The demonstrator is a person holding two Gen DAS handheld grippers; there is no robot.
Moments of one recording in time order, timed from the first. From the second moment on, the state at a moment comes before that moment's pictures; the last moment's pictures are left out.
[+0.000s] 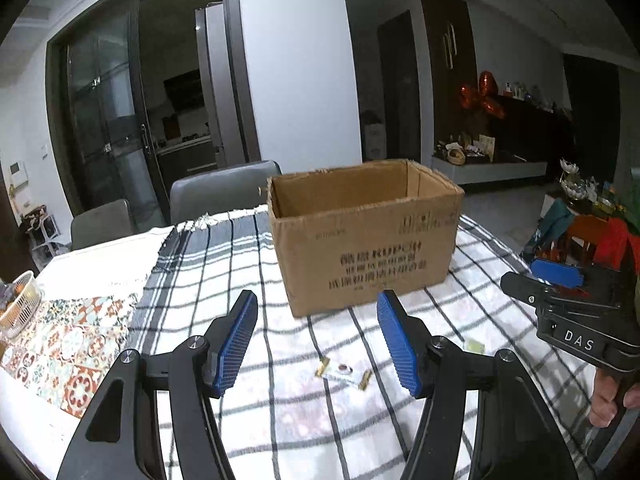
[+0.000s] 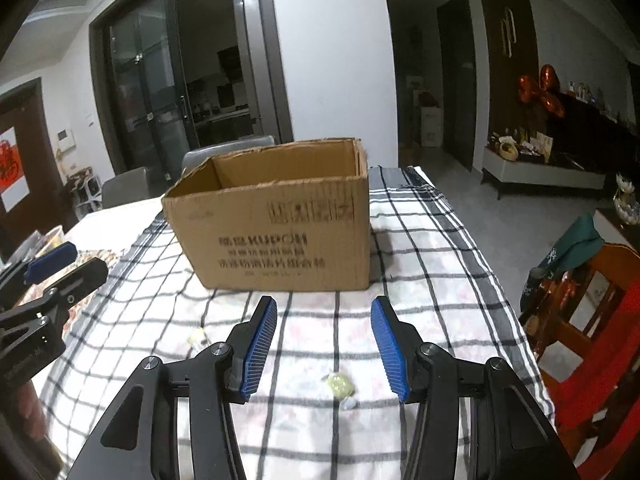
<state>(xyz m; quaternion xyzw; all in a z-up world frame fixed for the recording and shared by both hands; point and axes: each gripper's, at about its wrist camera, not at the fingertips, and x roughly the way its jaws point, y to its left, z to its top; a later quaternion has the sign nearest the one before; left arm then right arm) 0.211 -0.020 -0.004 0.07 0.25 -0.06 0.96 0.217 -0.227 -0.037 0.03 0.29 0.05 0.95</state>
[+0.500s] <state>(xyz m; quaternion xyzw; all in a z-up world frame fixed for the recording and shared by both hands) 0.225 -0.023 -0.077 0.06 0.32 -0.07 0.94 0.213 -0.229 -0.089 0.02 0.33 0.04 0.94</state>
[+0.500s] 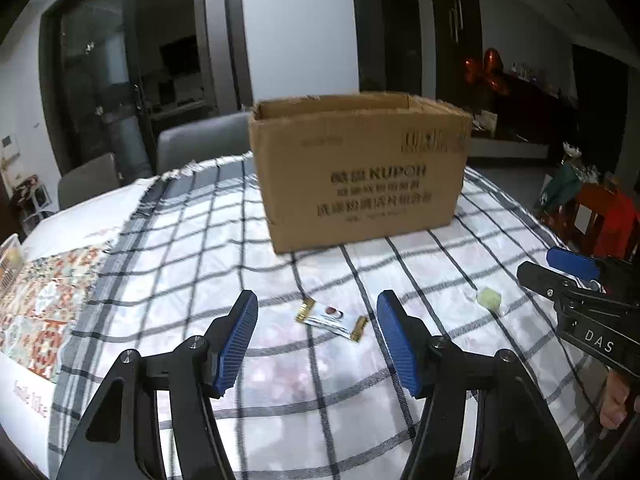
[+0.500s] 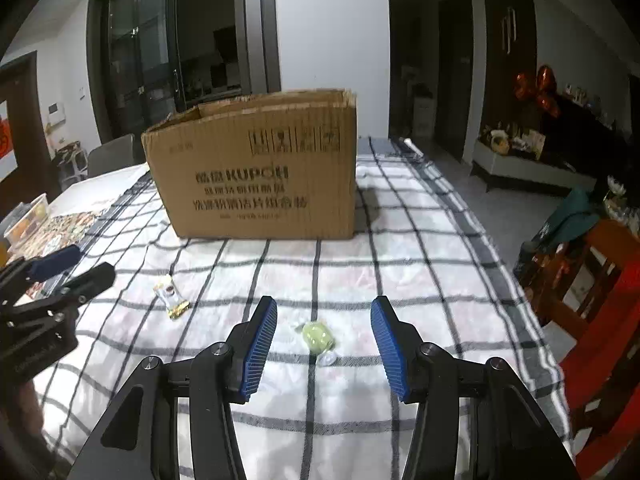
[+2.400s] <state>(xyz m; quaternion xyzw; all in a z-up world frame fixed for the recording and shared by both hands) 0.280 -0.028 -0.128 0.11 0.41 -0.19 0.89 0.242 -0.203 -0.132 -0.03 0.40 0.06 0.92</state>
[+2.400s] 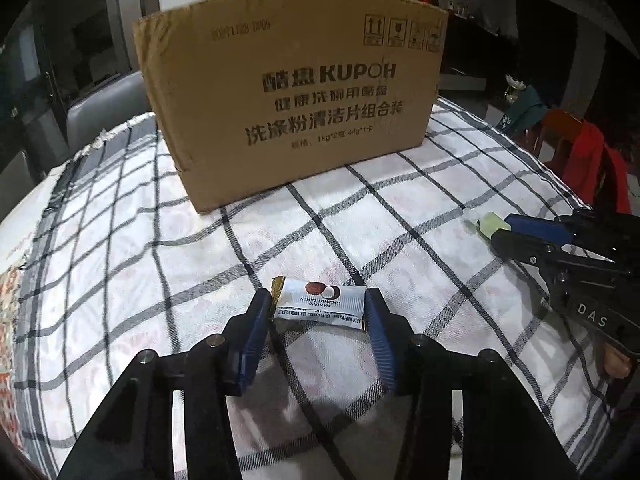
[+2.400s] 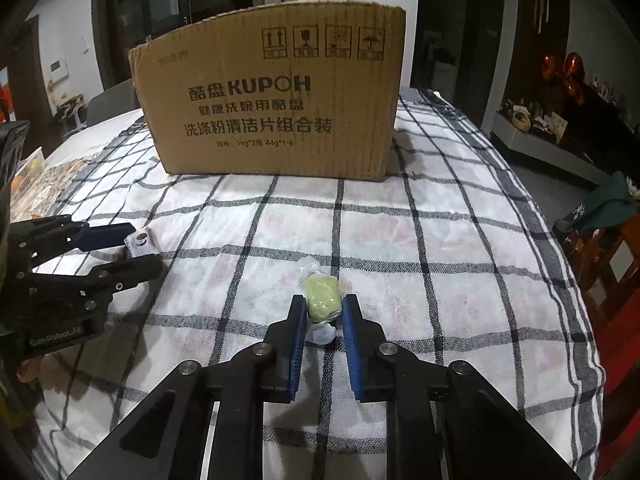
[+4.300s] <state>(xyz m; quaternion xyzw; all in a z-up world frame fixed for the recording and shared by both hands) 0.289 -0.032 0.078 0.06 0.24 -0.12 0.96 0.269 -0.210 0.060 0.01 0.22 0.12 0.97</state>
